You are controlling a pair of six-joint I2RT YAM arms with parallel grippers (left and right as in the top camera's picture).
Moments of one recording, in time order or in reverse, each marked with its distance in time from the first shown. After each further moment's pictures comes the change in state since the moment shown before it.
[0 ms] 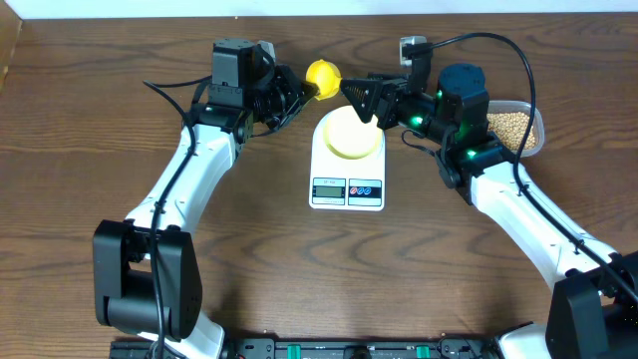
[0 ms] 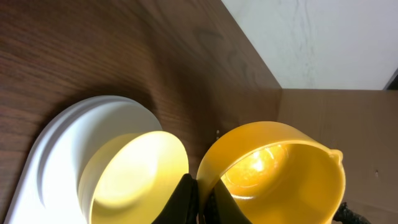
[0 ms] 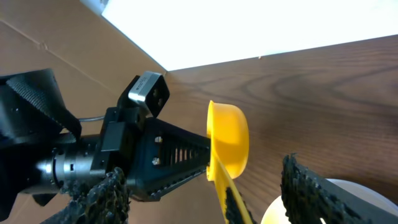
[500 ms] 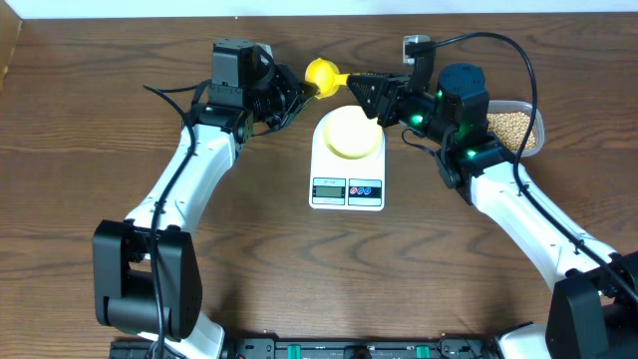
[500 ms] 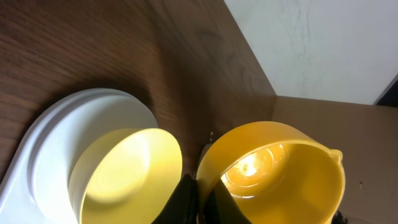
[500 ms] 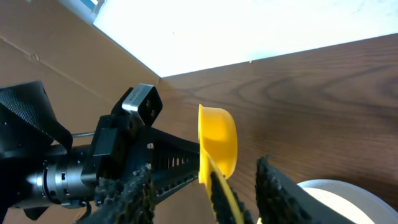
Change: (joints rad) left arm 0.000 0.000 0.000 0.000 -0.002 -0.084; right arm 0.000 0.000 0.000 0.002 0.041 0.026
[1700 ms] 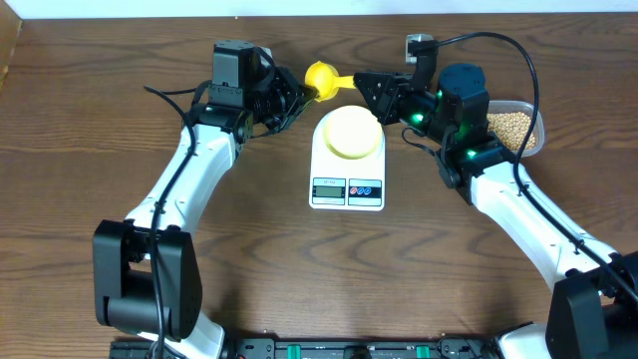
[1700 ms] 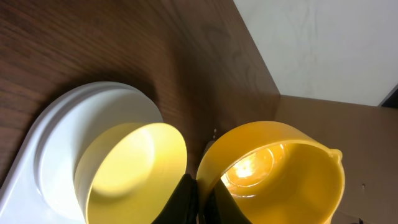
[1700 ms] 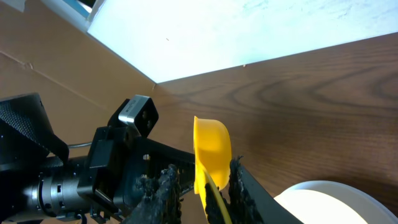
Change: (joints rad) left arm 0.000 0.000 0.000 -0.027 0.000 -0.003; right arm 0.000 0.000 0.000 0.002 0.031 0.016
